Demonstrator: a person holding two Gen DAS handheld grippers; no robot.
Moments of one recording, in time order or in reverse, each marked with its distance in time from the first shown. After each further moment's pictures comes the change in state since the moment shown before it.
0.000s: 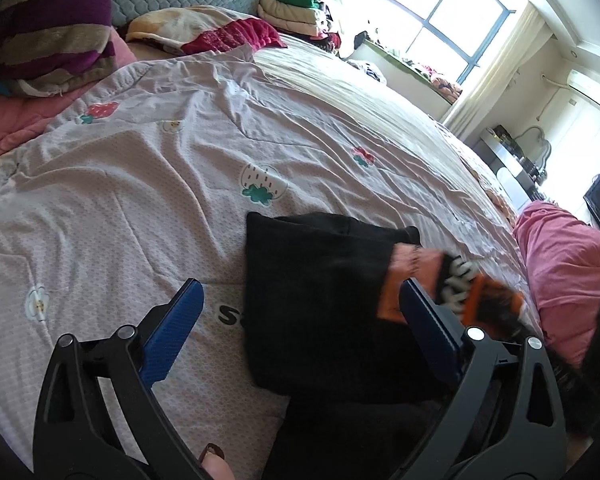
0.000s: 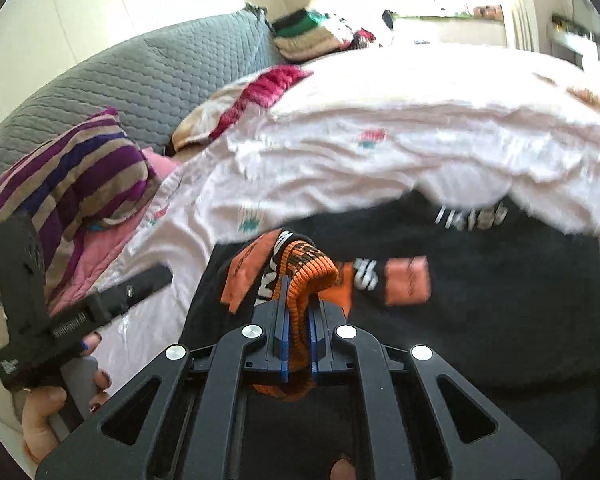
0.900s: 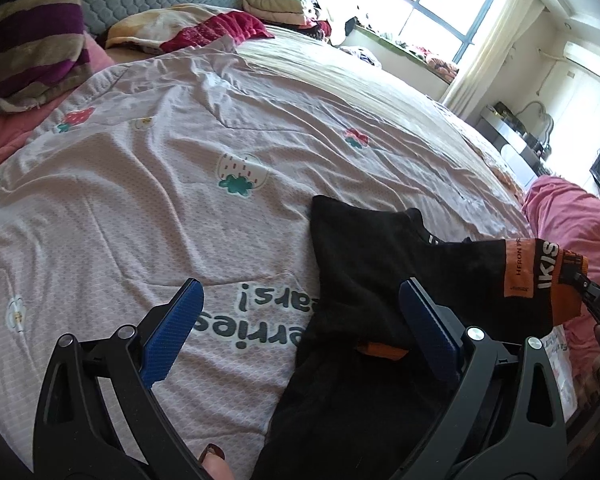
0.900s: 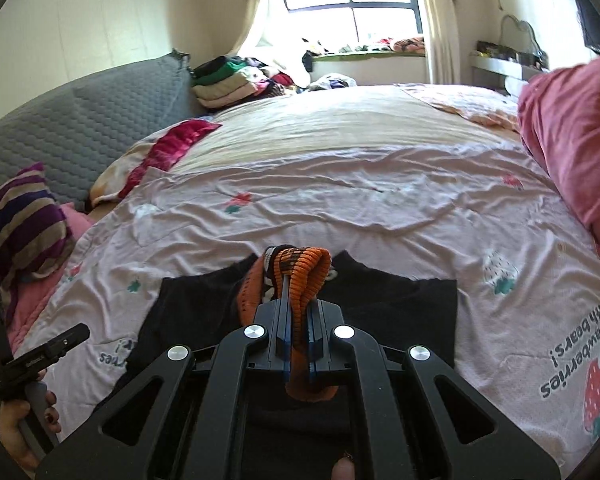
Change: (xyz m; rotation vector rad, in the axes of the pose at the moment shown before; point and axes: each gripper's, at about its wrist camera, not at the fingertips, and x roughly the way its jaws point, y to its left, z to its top) left arm 0.032 -0.029 -0.008 0.084 0.033 0.029; right arm -0.063 -0.127 0.009 0.101 -0.126 -0.269
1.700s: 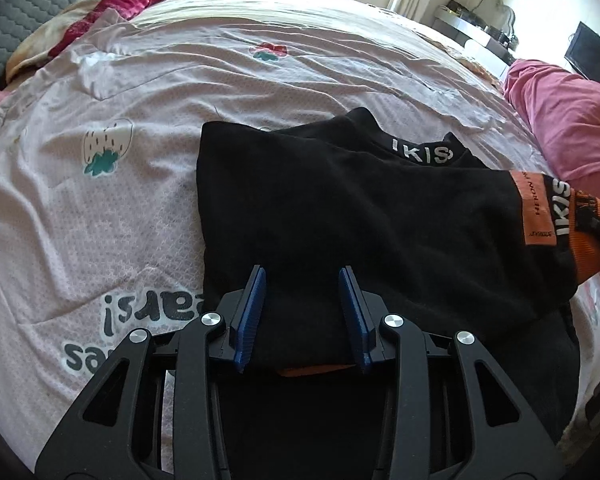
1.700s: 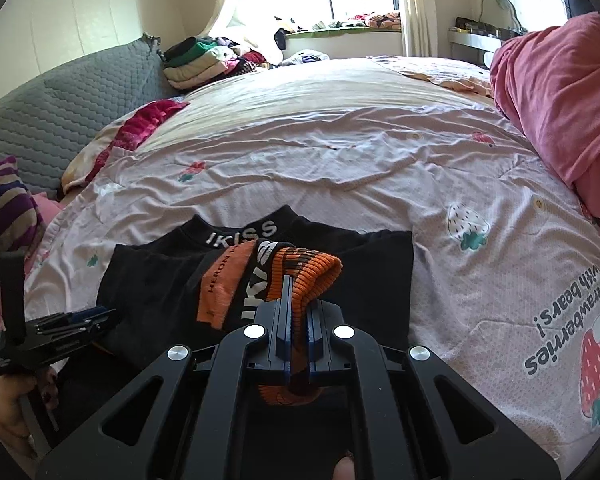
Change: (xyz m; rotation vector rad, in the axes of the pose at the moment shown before) left arm 0.090 -0.071 -0.019 0.285 0.236 -0.041; right arm 0.019 -0.046 -0.033 0.035 0.078 -0.072
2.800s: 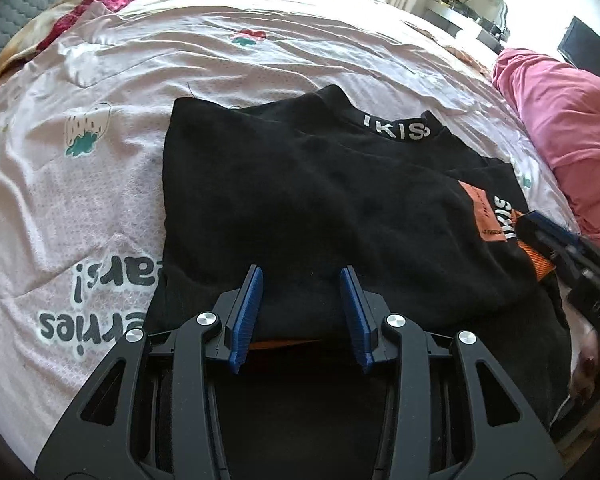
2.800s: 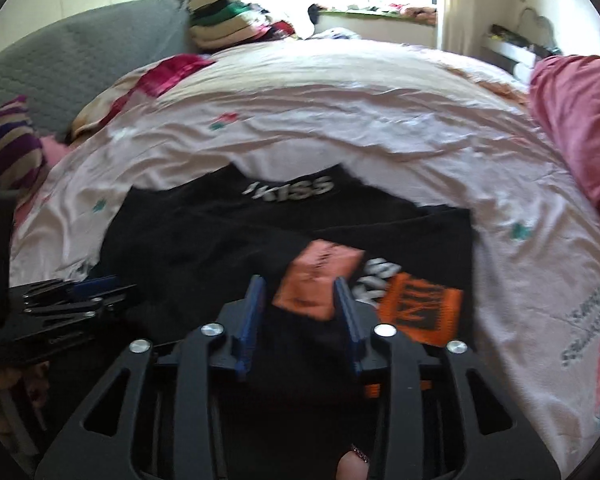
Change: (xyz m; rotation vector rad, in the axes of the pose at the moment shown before) left arm -0.002 -0.019 -0.013 0.011 0.039 -0.036; right arm 0.034 0.067 -0.025 -0.156 0.108 0.019
